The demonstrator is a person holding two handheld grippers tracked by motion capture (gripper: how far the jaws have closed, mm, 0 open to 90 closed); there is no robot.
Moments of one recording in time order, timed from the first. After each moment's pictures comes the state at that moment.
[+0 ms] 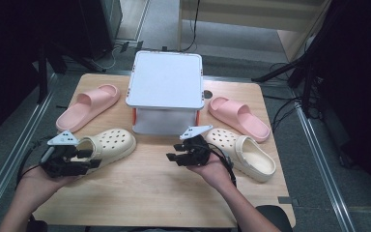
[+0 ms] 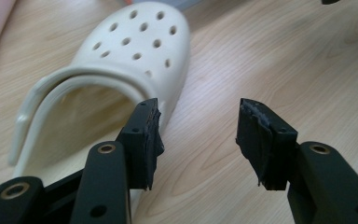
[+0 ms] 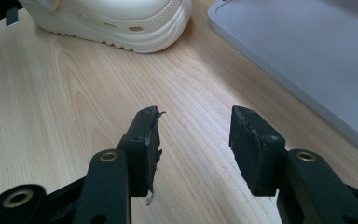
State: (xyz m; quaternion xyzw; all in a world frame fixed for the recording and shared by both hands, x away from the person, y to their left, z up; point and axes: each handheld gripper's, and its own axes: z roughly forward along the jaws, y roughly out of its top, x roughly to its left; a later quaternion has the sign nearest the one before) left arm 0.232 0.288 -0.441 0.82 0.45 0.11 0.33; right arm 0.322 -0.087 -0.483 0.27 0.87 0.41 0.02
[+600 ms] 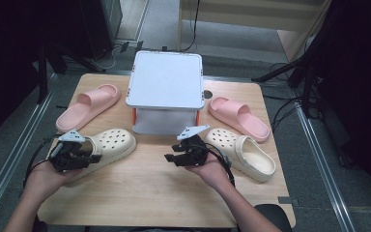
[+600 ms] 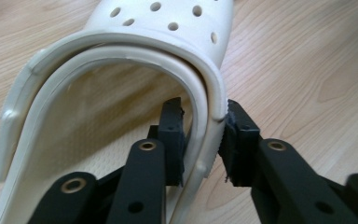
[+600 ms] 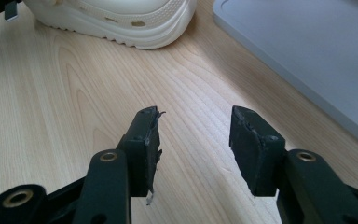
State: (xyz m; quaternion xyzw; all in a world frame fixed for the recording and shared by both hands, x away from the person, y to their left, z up) left arm 0.263 0.293 -0.479 0.83 0.45 0.09 0.32; right arm 0.323 -0.081 -0.485 0.27 0.88 0.40 0.01
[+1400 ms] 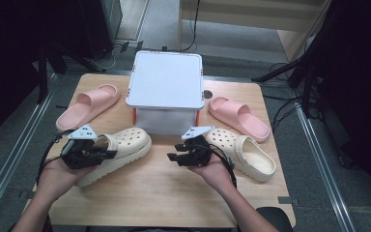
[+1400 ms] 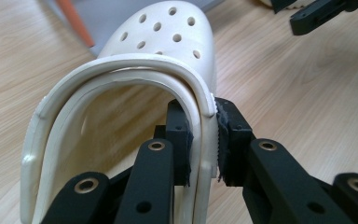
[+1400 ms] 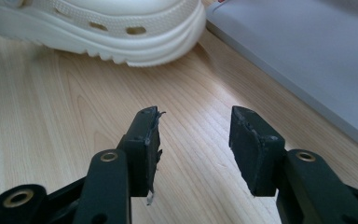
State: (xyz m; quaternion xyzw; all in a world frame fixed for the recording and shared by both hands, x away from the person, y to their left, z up) left arm 0.259 0.240 -0.442 0.83 0.40 0.09 0.37; right arm 0.319 -0.092 -0.482 0.29 0.86 0.41 0.02
